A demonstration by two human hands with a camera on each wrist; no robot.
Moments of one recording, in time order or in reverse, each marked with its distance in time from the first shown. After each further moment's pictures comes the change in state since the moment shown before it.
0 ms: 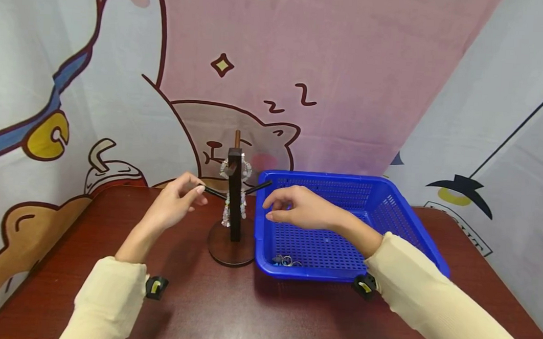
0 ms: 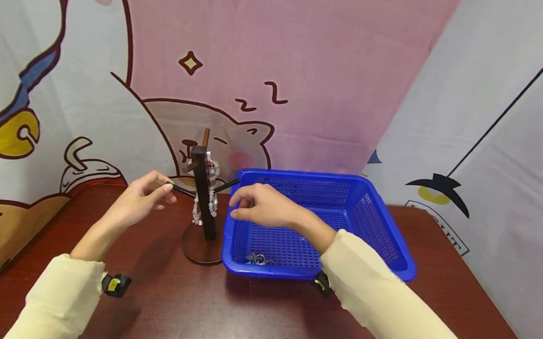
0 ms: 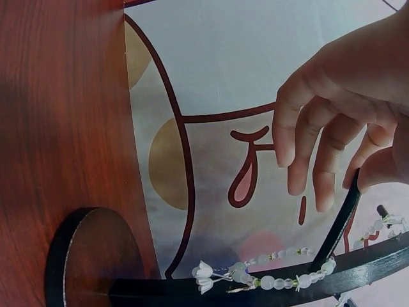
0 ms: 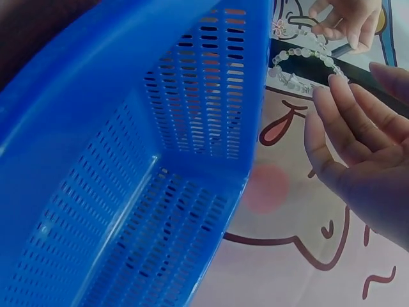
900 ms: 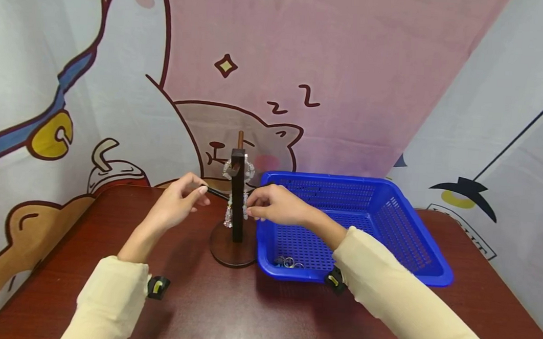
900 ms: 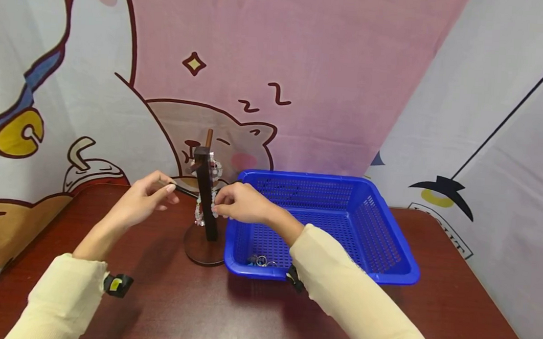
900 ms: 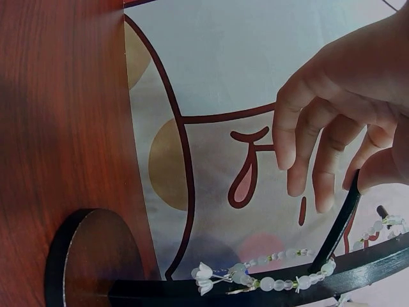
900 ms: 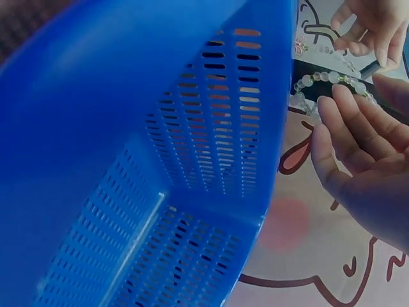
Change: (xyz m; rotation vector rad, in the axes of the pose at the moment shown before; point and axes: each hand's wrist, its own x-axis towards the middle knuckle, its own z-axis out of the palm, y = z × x) left_hand 0.001 -0.001 0.000 -0.004 0.007 0.003; right_hand 0.042 0.002 0.025 0.068 0.016 0.038
